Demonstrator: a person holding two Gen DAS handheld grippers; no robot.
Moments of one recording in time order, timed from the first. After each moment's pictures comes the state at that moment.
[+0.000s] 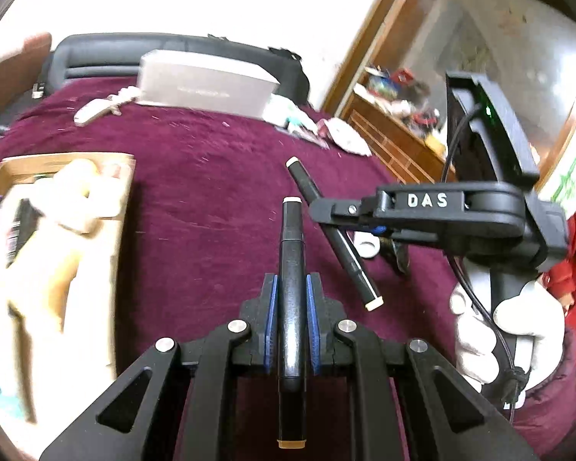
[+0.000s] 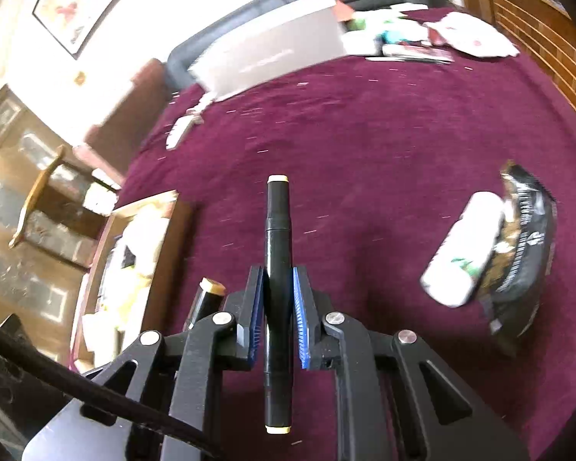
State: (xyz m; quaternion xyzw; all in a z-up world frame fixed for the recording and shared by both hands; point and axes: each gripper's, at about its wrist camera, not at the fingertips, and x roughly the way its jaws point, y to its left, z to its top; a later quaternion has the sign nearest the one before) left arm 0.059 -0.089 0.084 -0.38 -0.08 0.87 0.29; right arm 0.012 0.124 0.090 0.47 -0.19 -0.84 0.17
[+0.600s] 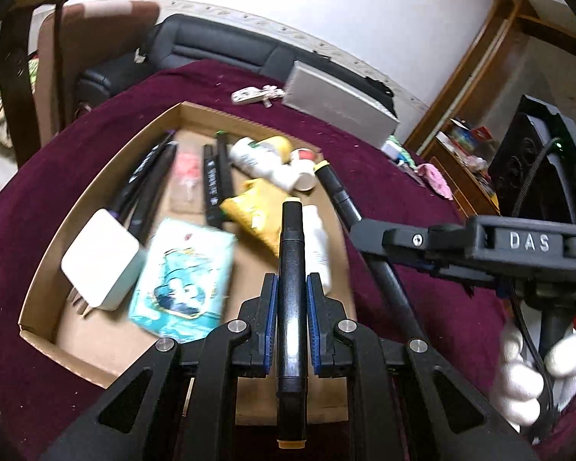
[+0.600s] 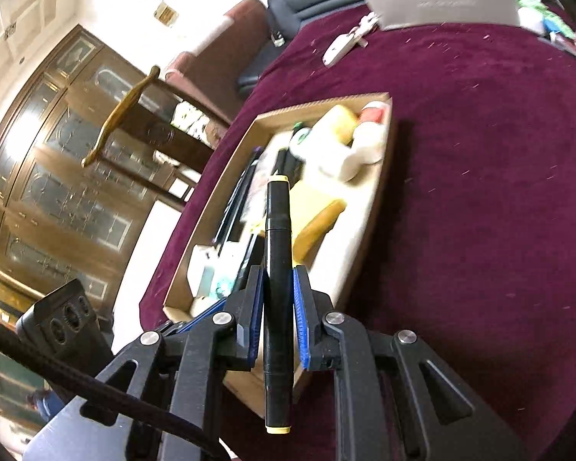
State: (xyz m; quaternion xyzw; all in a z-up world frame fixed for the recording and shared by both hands) left arm 0.082 -0.232 0.049 -0.39 -0.16 0.89 0.15; right arm 0.041 -0.046 0.074 0.51 -0.16 -0.78 0.32
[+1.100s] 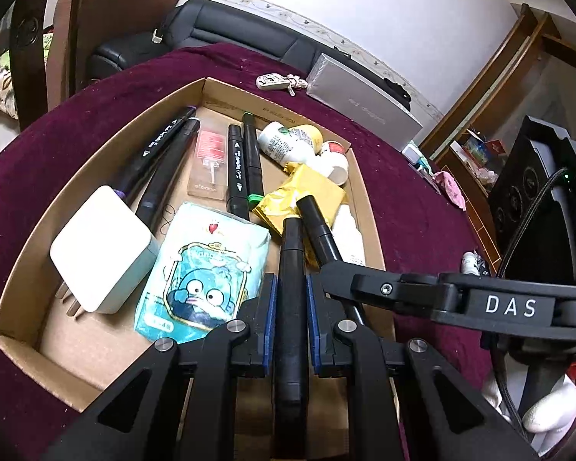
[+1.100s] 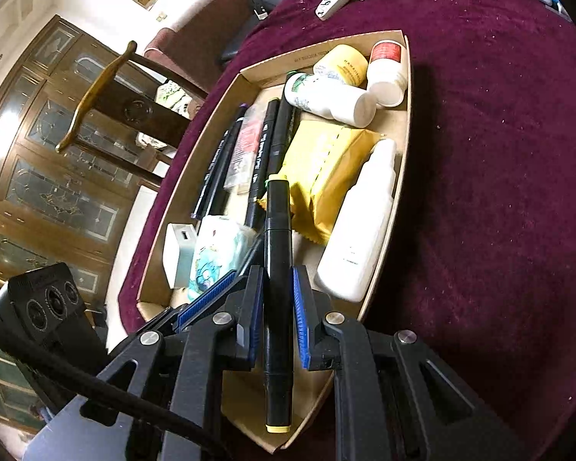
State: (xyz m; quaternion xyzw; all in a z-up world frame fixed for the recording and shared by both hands) left arm 0.066 -0.246 0.026 -0.41 -0.20 0.88 0.13; right arm 0.036 -0.071 0.038 0.55 -0.15 -0.77 0.29
